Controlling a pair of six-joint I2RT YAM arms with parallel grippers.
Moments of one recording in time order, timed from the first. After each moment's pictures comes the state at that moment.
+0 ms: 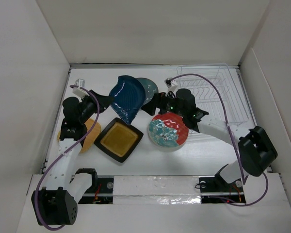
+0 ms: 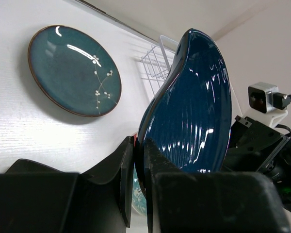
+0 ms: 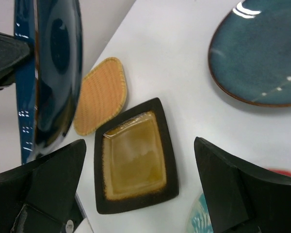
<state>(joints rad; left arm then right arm) -0.01 0.92 0.69 0.10 0.50 -0.75 0.66 1.53 0.98 0.36 -0.33 0.58</state>
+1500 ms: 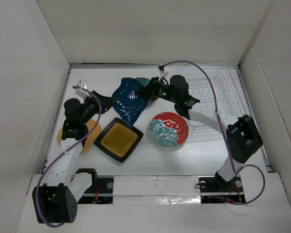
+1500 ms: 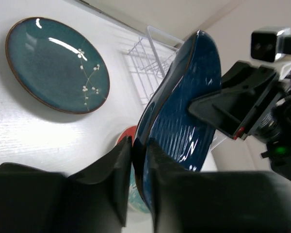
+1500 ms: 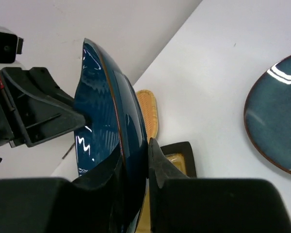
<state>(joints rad) -0.01 0.94 0.64 0.20 0.57 -0.78 0.65 1.68 1.22 0.41 -0.42 0.64</state>
